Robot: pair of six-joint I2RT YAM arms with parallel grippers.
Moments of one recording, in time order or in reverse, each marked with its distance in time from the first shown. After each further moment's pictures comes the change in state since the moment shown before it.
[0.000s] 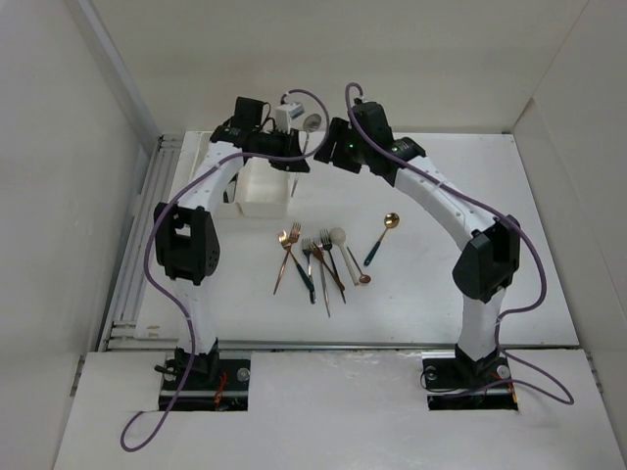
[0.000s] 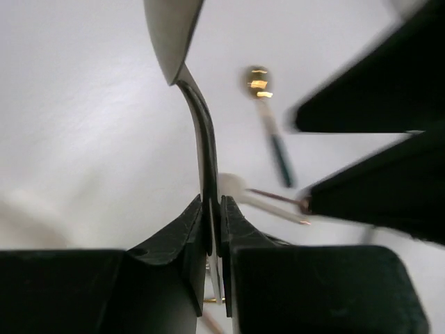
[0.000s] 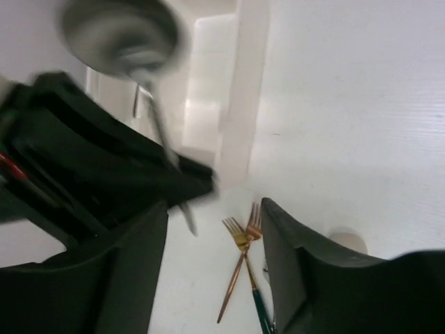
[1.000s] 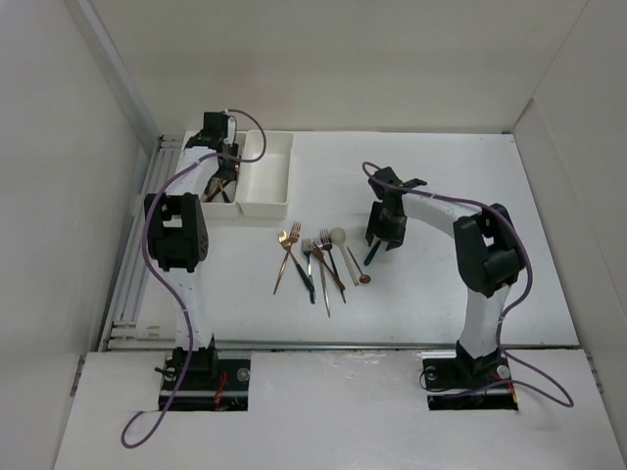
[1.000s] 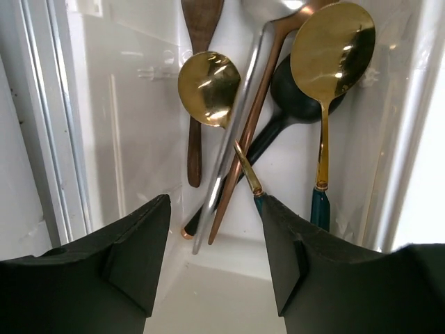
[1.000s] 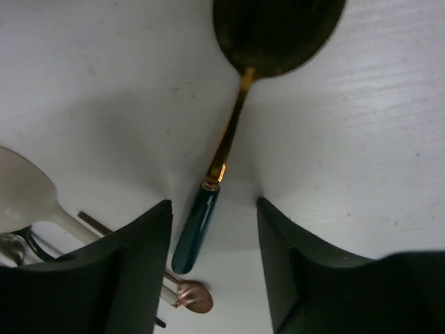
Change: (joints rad) left arm 0.211 0.114 -0.054 0.034 -1.165 0.071; right arm -0.138 0.006 -0.550 -0.223 0.062 -0.001
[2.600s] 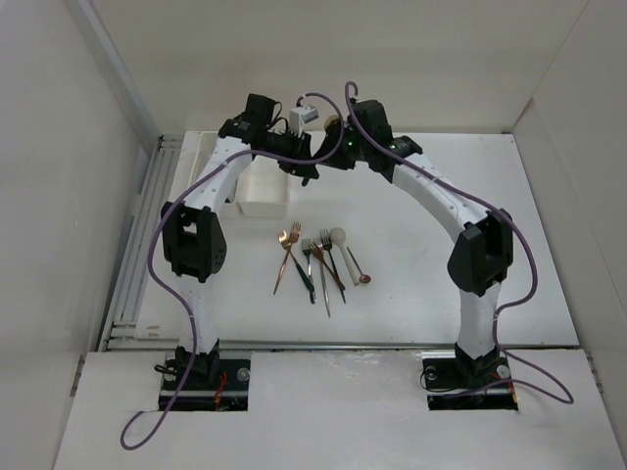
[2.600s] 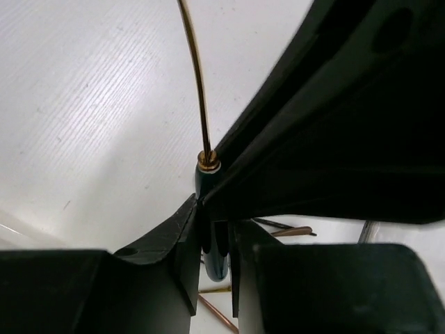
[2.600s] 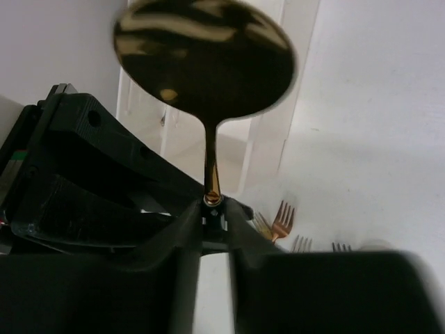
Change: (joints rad) left arm -0.250 -0.070 0.196 -0.212 1.120 0.080; right arm 0.101 0.046 0.569 0.272 -0.264 0.028
